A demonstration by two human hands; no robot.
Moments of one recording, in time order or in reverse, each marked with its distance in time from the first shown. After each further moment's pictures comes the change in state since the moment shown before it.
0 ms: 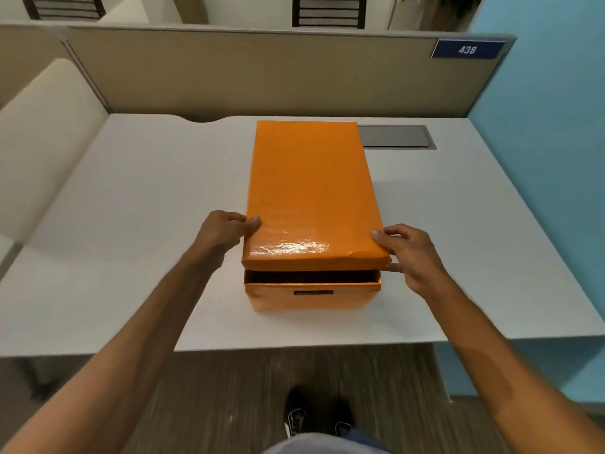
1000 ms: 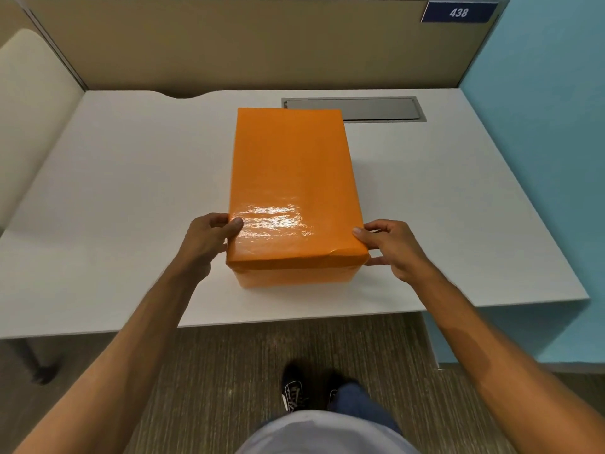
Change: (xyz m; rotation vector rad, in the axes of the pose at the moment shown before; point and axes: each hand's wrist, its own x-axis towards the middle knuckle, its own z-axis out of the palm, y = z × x) left_hand -0.016 -0.056 0.018 -0.142 -0.034 0.013; right_hand -0.010 0.033 -0.008 -0.084 -0.092 0.079
